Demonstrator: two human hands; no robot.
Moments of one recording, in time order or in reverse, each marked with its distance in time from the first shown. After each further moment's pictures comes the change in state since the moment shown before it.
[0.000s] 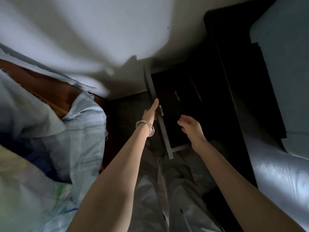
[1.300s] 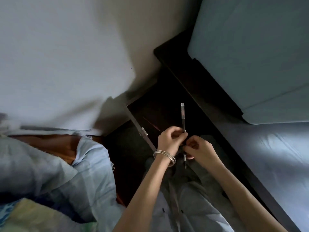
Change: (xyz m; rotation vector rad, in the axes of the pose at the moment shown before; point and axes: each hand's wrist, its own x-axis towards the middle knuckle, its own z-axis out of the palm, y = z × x) left_hand -0.157 0.012 0.052 0.520 -0.266 0.555; right_hand -0.130 -0.014 -0.046 -0.025 0.144 -0.093
